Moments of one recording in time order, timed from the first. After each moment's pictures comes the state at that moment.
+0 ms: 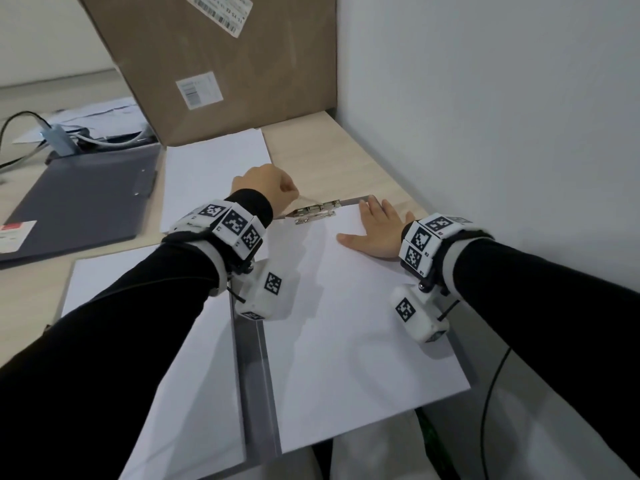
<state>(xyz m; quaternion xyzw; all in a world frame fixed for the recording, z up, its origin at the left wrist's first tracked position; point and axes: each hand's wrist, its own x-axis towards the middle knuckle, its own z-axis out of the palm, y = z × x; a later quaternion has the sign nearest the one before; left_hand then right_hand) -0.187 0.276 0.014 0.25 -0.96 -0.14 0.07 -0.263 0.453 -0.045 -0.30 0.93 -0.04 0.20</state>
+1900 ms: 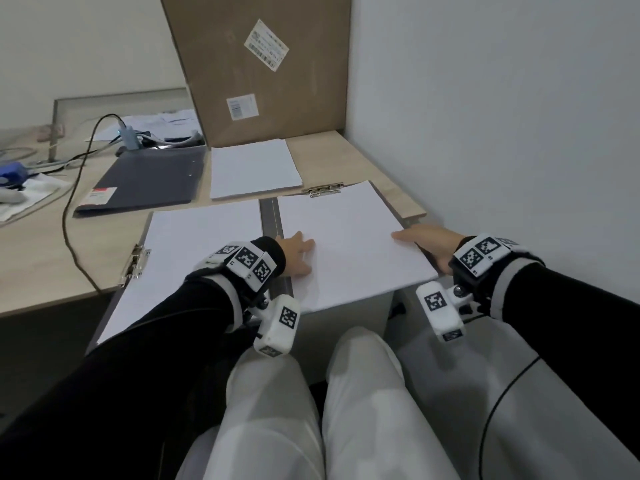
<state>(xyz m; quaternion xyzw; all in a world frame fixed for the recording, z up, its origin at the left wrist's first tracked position) -0.018 0.377 -0.005 0.18 -0.95 -0.05 -0.24 -0.168 0.576 -0.029 -0.10 0.80 -0.49 0.32</state>
